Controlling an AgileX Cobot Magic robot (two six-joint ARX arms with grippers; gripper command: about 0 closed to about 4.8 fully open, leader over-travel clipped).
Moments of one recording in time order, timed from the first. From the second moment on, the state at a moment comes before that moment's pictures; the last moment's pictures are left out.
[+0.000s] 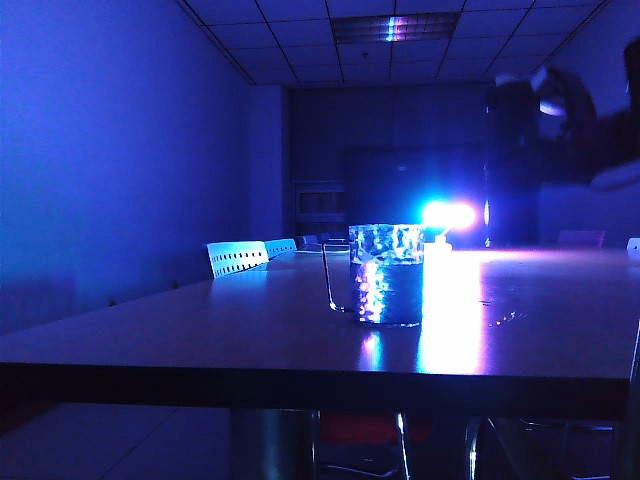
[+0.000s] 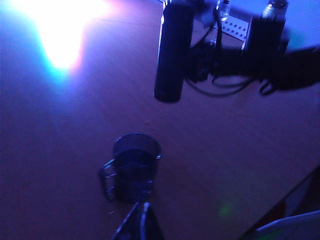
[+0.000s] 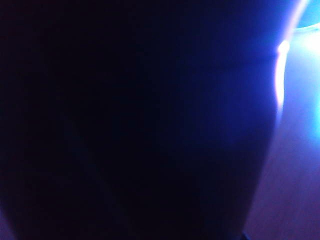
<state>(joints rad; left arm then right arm) -0.70 0.87 0.74 -0.03 0.08 -0.04 -0.10 1.92 1.24 0.57 -0.69 -0.04</state>
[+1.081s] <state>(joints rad) -0.70 0.87 0.74 -0.10 0.05 -0.06 0.11 1.66 1.25 -0.01 -0.38 -0.84</state>
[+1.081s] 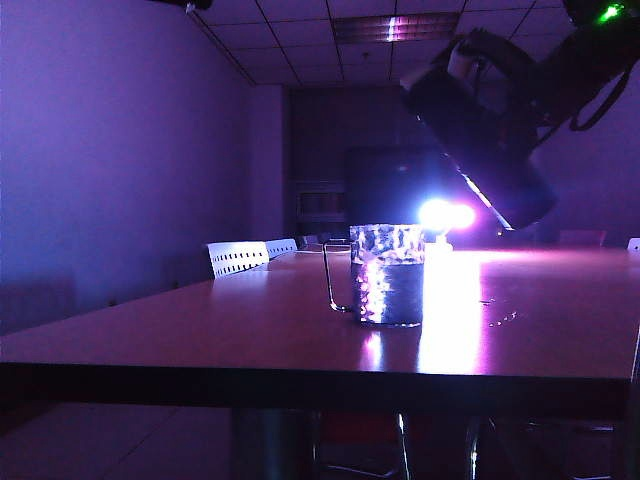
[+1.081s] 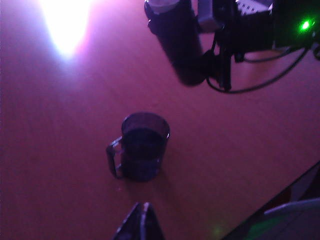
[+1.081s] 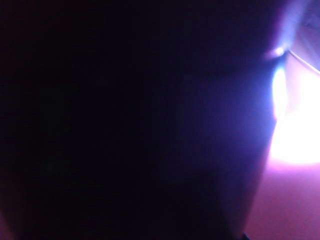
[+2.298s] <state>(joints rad) -0.70 0.87 0.74 -0.12 0.05 -0.06 0.15 1.66 1.12 0.03 -0.23 -1.22</state>
